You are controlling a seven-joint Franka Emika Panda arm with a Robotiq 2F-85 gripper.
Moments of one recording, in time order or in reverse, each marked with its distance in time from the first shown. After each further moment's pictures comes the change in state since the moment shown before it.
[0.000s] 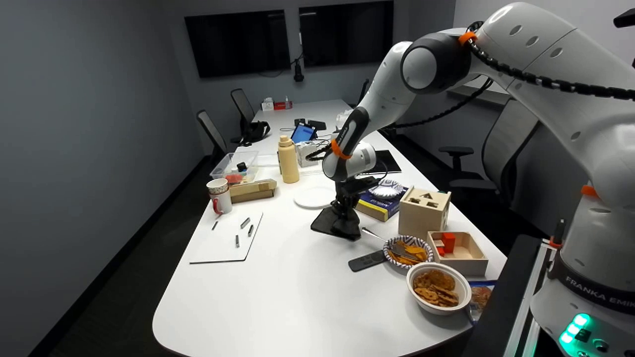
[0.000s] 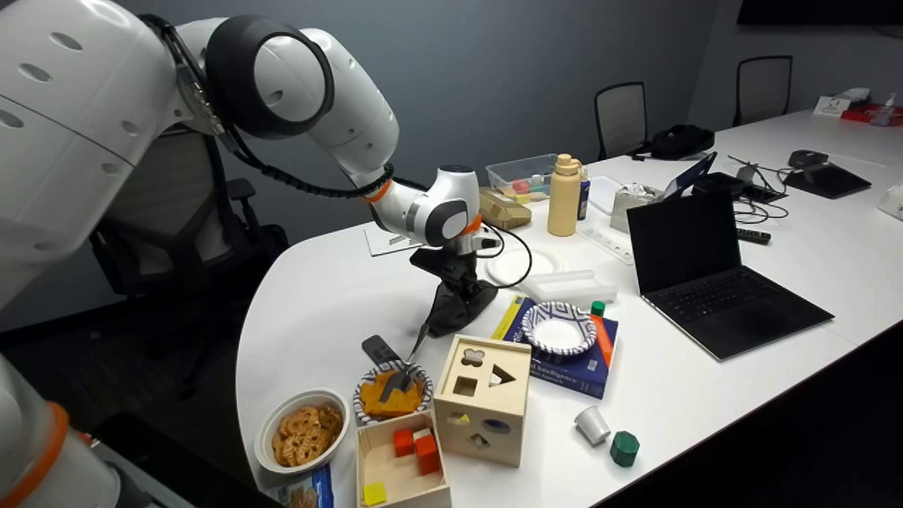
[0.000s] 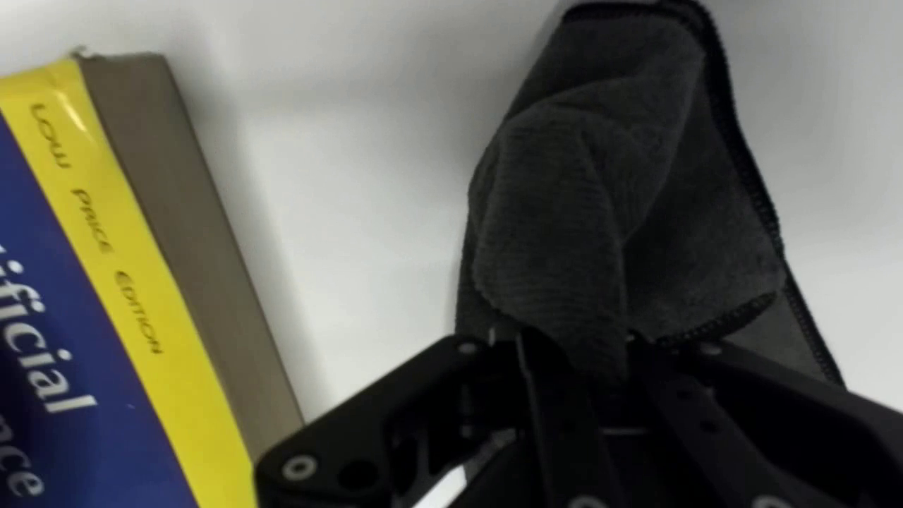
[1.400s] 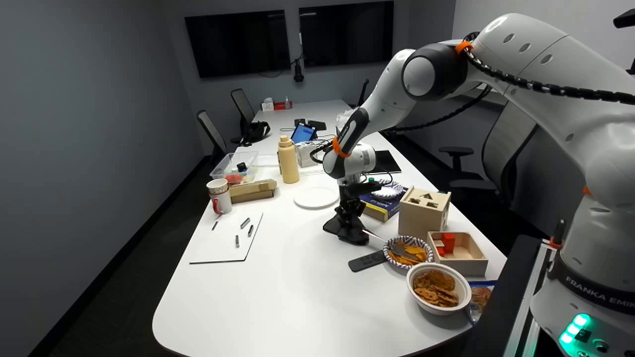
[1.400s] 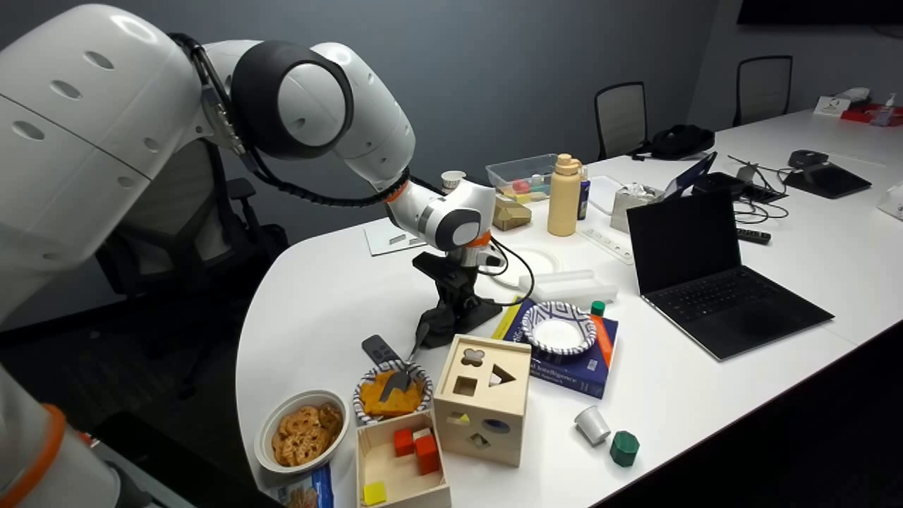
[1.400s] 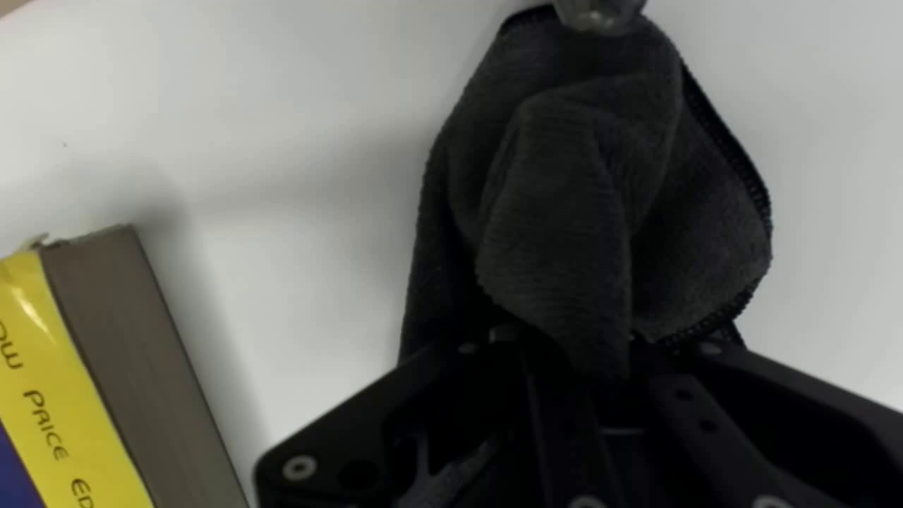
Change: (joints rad) arm -0.066 0.058 0.046 0.086 0.083 -0.218 -0.018
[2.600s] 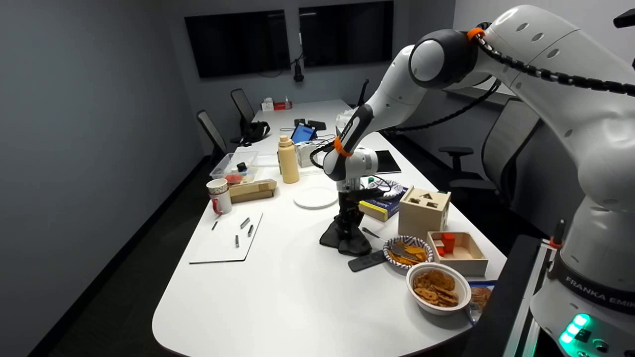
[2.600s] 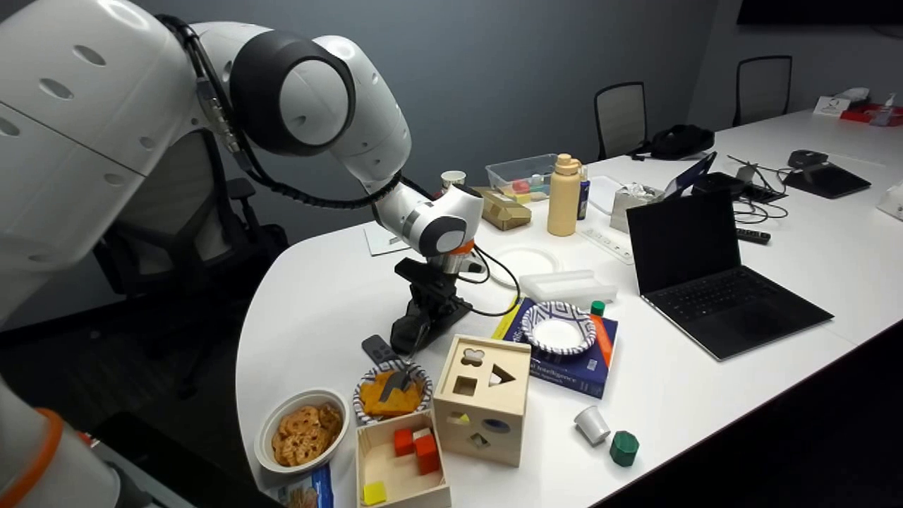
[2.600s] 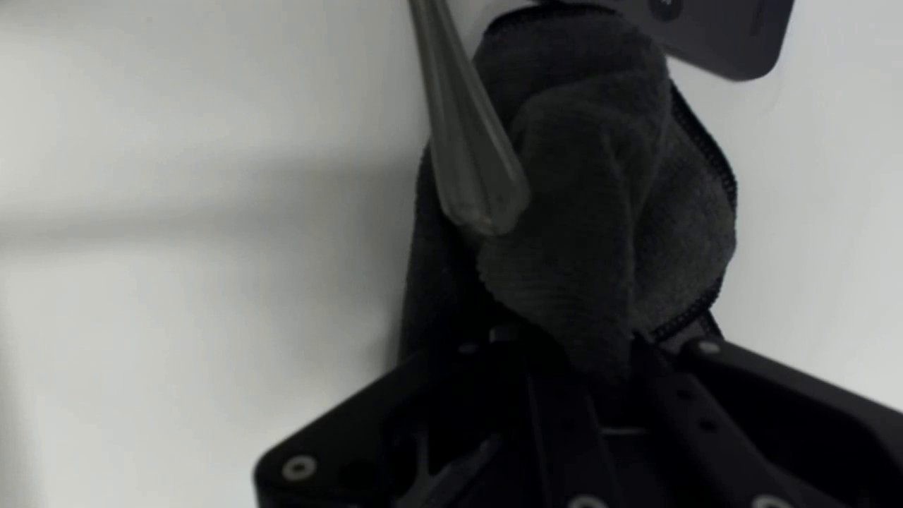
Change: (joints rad) arm -0.079 -0.044 0.134 -0.112 0.007 0.000 -0.194
